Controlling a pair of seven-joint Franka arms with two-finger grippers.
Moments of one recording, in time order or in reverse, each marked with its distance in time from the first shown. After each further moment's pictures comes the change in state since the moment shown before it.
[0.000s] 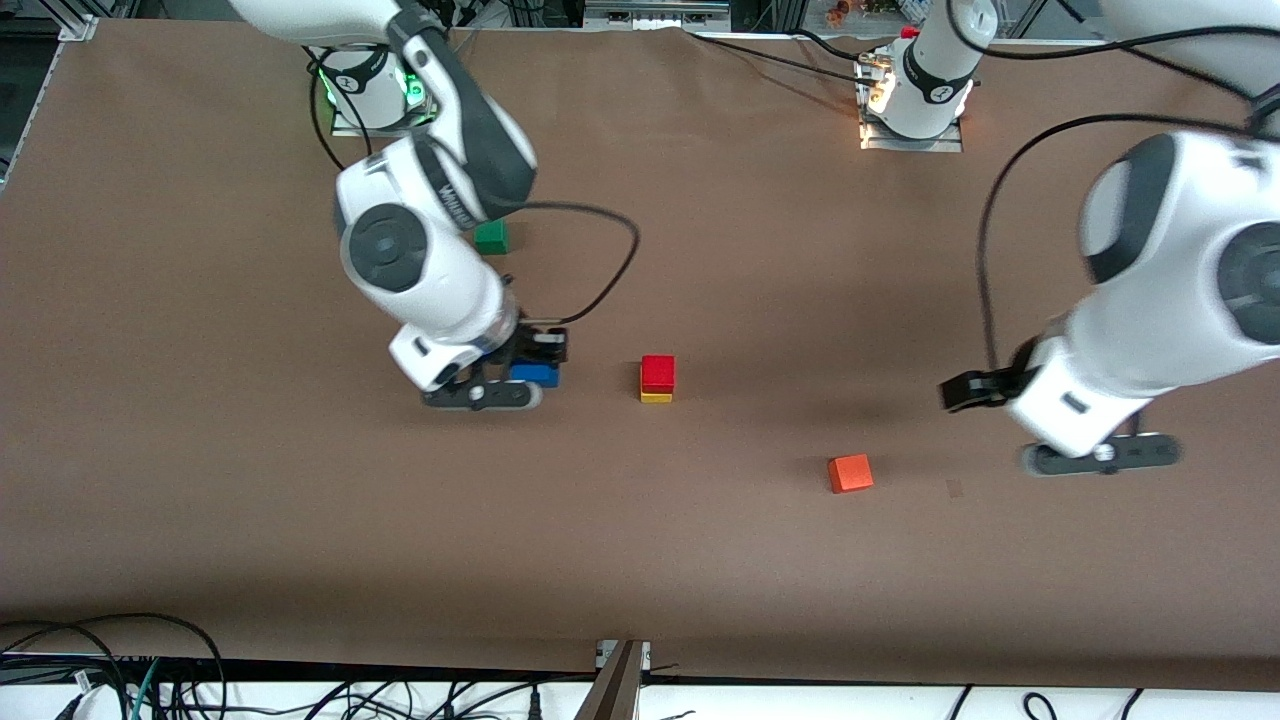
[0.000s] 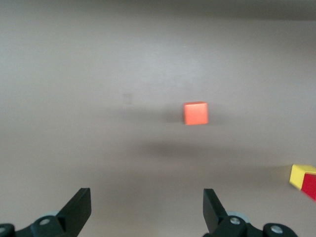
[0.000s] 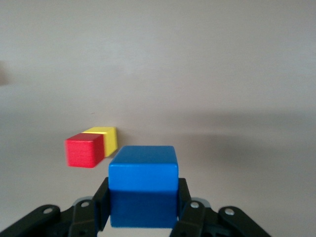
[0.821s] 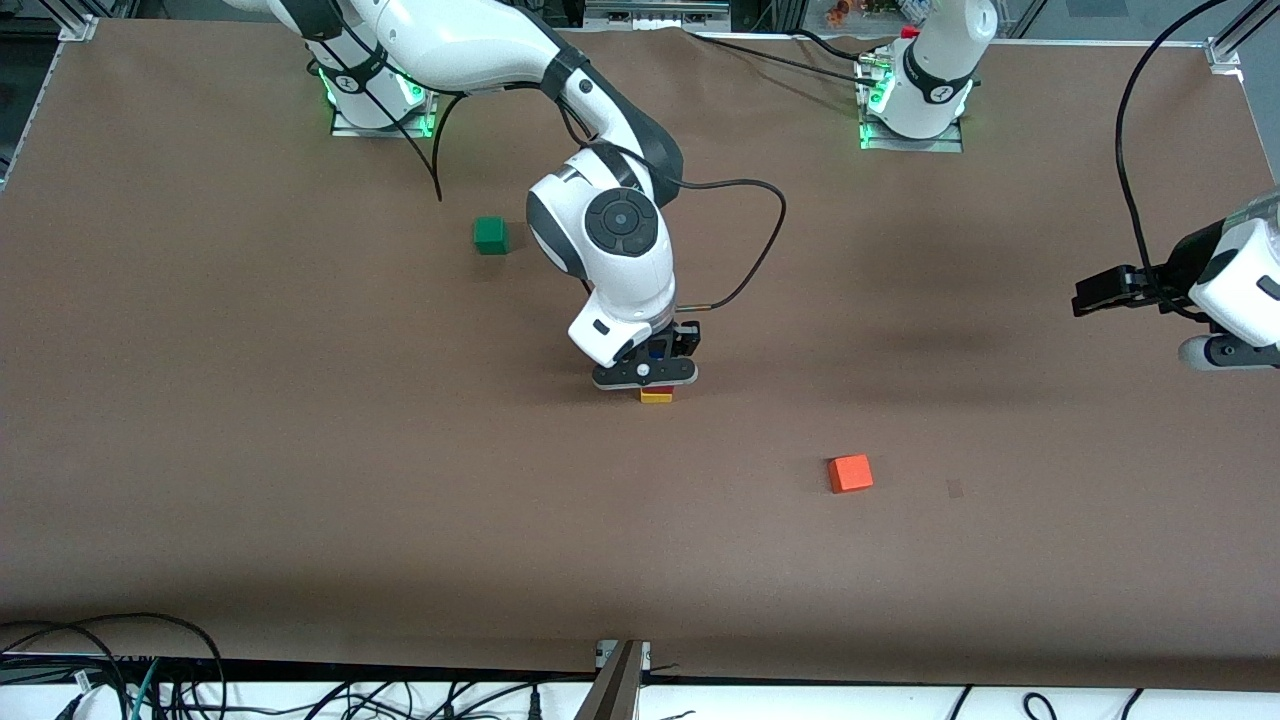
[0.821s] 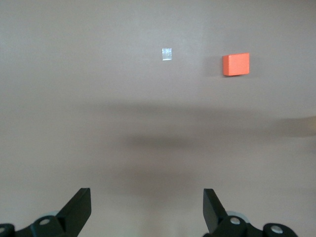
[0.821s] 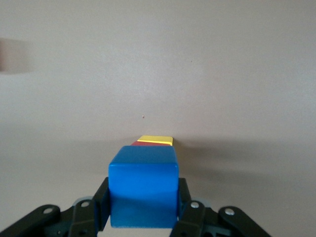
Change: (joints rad) left arm 0.159 -0.292 0.002 -0.370 -0.045 -0.013 0.148; right arm 0.173 0.249 -0.007 0.200 -0.104 0.120 0.156
